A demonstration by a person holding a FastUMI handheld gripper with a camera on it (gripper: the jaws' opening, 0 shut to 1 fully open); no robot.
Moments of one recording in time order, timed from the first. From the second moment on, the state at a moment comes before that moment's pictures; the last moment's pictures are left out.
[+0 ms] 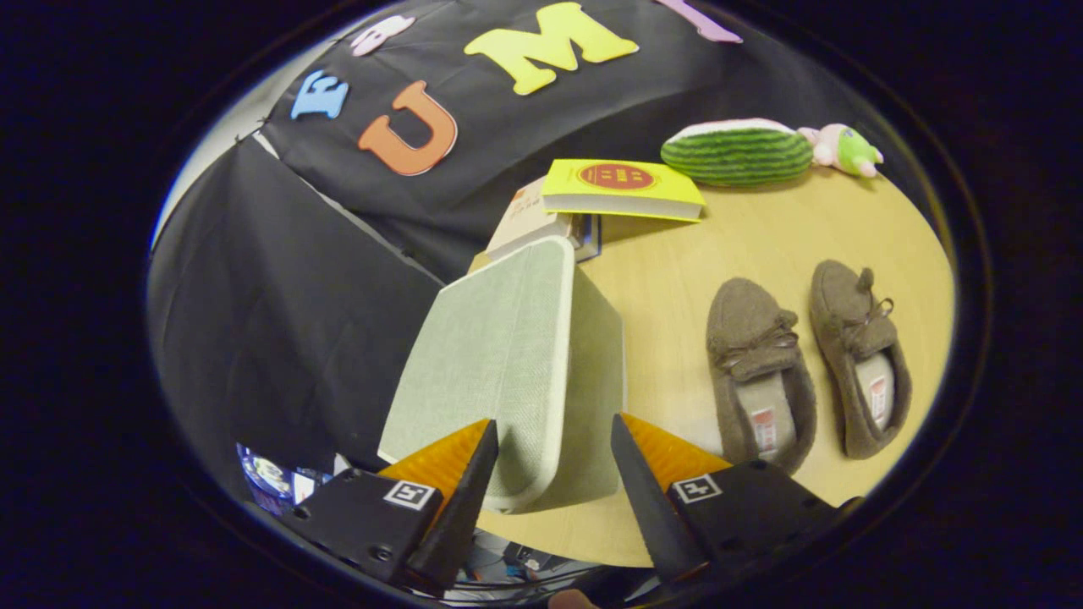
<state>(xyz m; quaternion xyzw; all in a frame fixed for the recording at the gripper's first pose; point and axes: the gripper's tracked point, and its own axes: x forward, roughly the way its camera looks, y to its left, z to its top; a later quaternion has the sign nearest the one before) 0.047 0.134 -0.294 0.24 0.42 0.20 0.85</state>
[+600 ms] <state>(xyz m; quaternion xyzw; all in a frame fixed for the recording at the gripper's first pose) 0.043 0.158 -0.269 0.31 0.46 0.23 0.80</state>
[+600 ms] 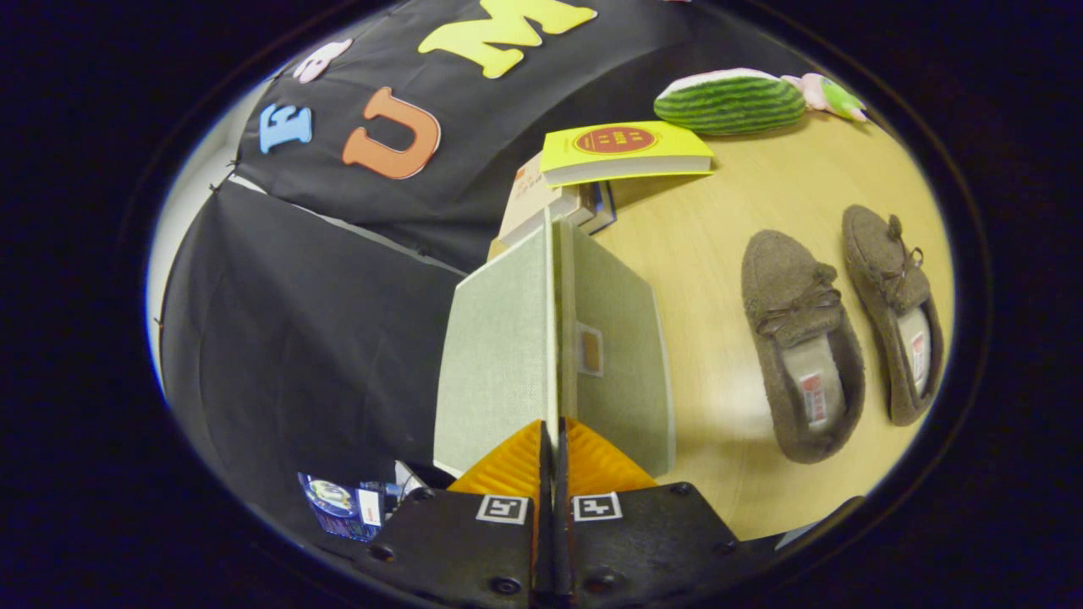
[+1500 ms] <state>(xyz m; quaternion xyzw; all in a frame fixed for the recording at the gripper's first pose) 0.009 0.344 -0.099 0.20 0.34 0.37 0.84</state>
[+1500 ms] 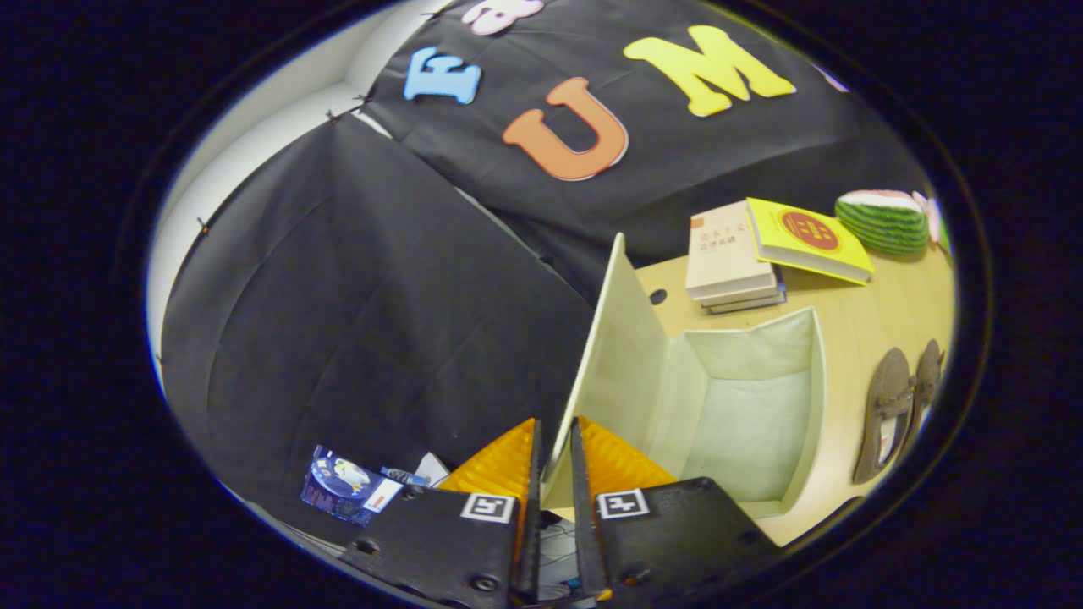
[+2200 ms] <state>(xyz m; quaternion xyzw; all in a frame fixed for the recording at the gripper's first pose) 0.019 0.282 -0.072 0.08 0.22 0.29 0.93</state>
